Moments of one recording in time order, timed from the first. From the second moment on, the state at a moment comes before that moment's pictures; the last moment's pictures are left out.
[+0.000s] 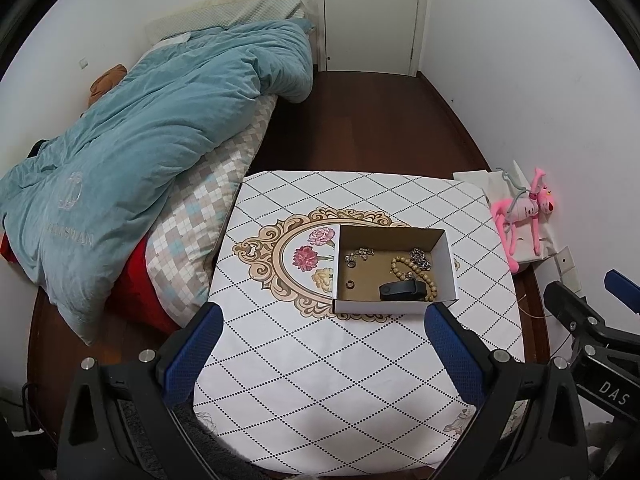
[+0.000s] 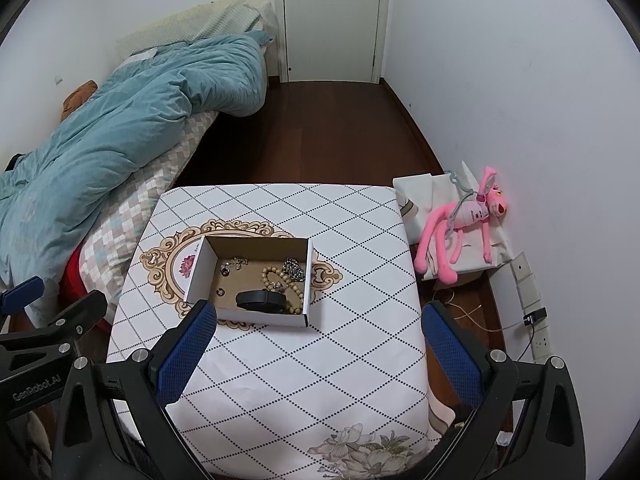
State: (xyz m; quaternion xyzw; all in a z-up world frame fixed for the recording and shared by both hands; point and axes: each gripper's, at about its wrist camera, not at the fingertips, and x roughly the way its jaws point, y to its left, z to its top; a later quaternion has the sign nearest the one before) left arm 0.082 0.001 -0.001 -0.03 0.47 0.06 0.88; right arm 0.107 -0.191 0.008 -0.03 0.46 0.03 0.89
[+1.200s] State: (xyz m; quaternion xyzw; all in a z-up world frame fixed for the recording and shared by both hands) left arm 0.085 -0.002 -0.005 -0.02 0.48 0.06 0.88; right arm 0.111 -0.194 0.001 -0.03 0.46 0.03 0.89
